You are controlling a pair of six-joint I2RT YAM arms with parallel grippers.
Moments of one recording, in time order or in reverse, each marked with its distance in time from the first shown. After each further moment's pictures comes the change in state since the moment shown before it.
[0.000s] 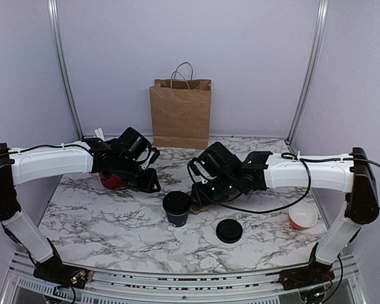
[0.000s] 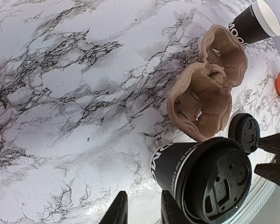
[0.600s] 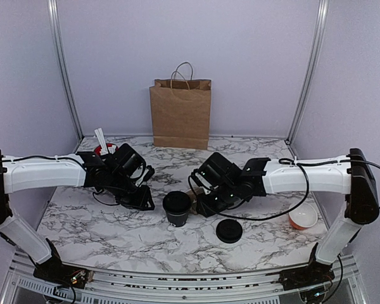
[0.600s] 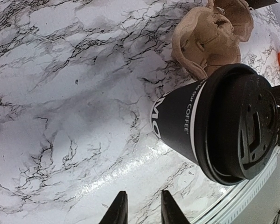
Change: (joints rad) left arm -0.036 -0.105 -0.187 0.000 0.062 -0.062; right arm 0.011 0.001 -0.060 -0.043 0.021 -0.069
